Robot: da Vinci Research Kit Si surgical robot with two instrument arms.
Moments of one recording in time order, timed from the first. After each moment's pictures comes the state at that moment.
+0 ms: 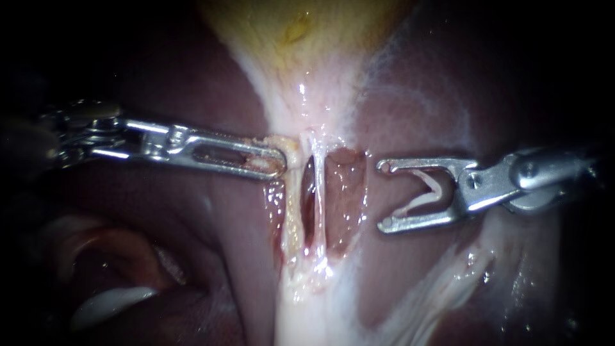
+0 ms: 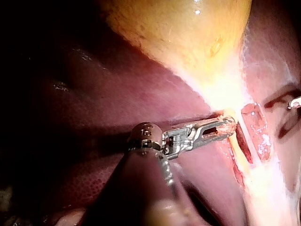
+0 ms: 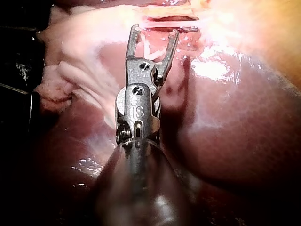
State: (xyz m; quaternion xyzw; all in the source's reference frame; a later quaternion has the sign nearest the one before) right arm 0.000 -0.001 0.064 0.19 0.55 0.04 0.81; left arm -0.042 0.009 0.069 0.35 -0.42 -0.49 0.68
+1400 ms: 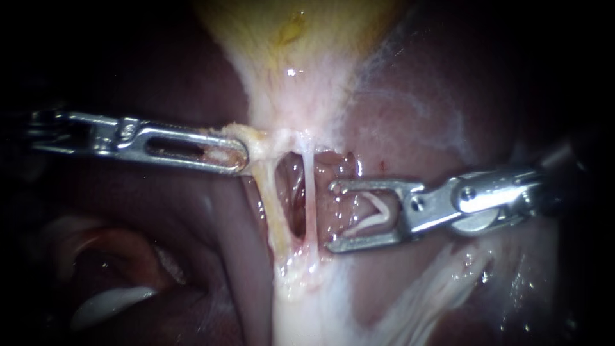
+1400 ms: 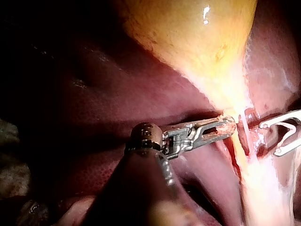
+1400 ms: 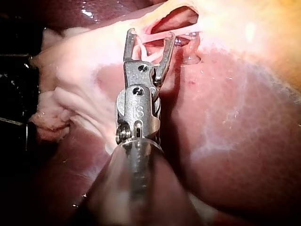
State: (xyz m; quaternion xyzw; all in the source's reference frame) right arm 0.007 -0.005 0.068 0.20 0.54 0.06 0.82; left arm -0.037 0.009 0.062 0.34 -0.43 -0.50 0.67
